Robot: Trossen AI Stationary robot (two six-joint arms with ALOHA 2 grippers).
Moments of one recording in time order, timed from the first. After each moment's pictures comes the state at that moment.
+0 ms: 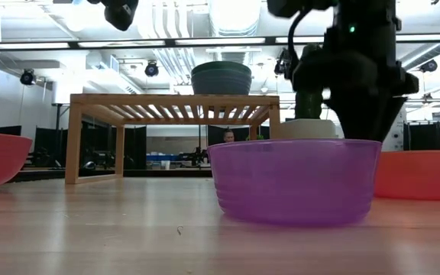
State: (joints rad) left arm -0.14 0.92 0.72 -0.02 -0.04 0.00; right arm 0.35 1.91 1.36 -1.07 0.11 1.22
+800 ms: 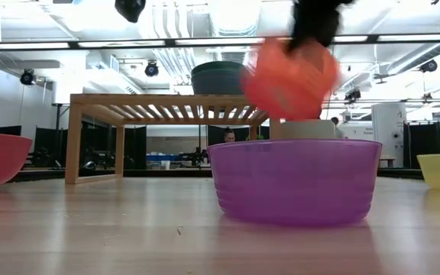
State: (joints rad) left arm -0.14 0.98 0.72 0.15 -0.01 0.04; right arm 0.36 1.62 1.36 -0.69 0.15 0.46
